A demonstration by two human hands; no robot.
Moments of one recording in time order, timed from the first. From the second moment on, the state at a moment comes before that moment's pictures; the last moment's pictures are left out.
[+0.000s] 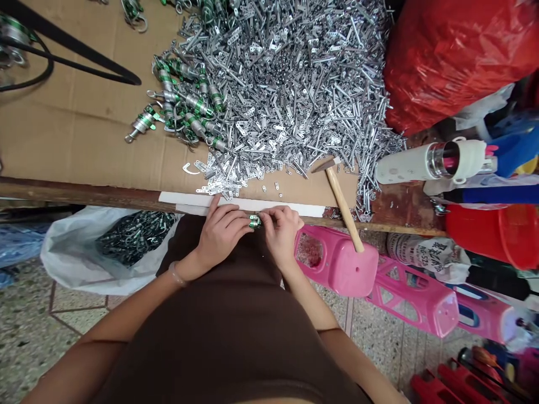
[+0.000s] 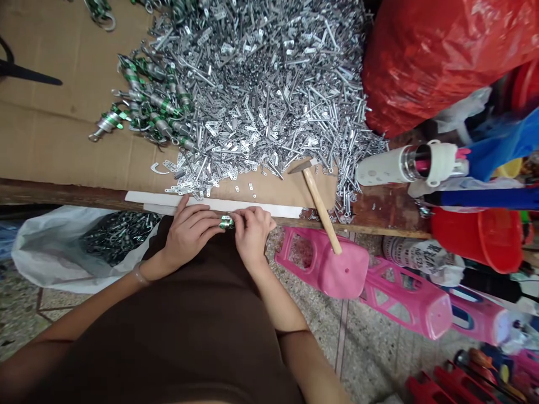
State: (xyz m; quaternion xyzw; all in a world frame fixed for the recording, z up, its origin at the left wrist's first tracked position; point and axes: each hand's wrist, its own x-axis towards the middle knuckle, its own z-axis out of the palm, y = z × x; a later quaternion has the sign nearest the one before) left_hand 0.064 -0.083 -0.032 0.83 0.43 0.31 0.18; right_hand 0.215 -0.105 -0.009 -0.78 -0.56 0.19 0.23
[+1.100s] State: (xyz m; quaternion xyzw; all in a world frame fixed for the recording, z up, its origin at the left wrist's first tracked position) left_hand 0.065 -0.083 -0.034 0.83 0.42 0.34 0.15; right_hand 0.237 -0.058 0.013 -0.52 -0.82 0.25 0.01
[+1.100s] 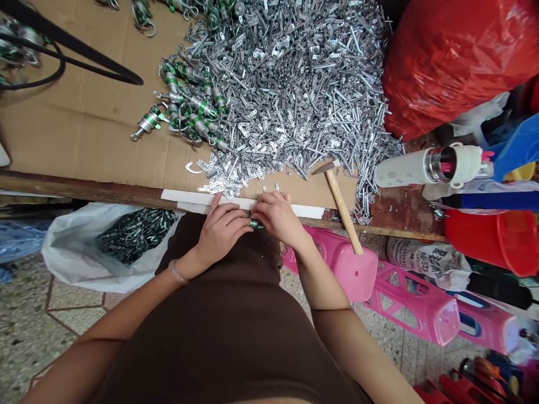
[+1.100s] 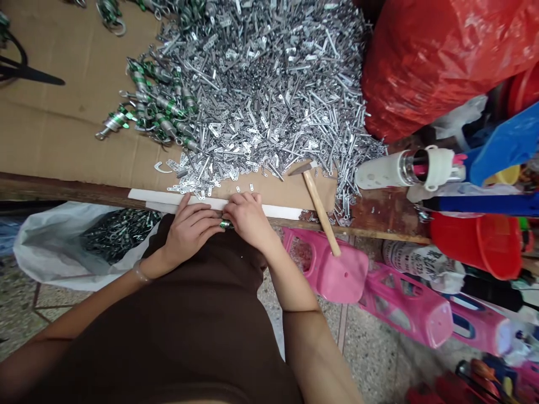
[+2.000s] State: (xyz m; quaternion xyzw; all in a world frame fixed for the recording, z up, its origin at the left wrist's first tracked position) left_hand 0.064 -0.081 -0.034 0.84 0.40 0.34 0.14; right_hand 0.357 -0.060 -0.022 -0.87 -0.47 -0.01 0.13
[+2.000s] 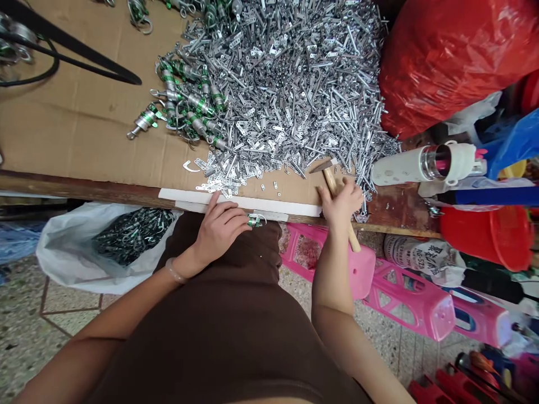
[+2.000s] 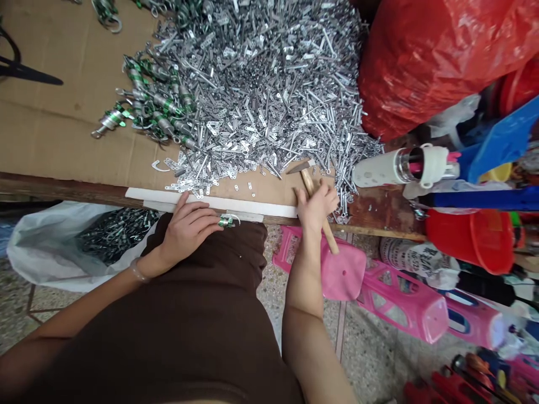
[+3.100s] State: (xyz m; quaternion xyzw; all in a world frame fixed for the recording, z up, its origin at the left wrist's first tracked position) left_hand 0.065 -0.083 -0.037 0.83 0.42 0.34 0.16; right_hand 0.235 -0.137 0.028 -0.71 -0.67 0.18 0.11
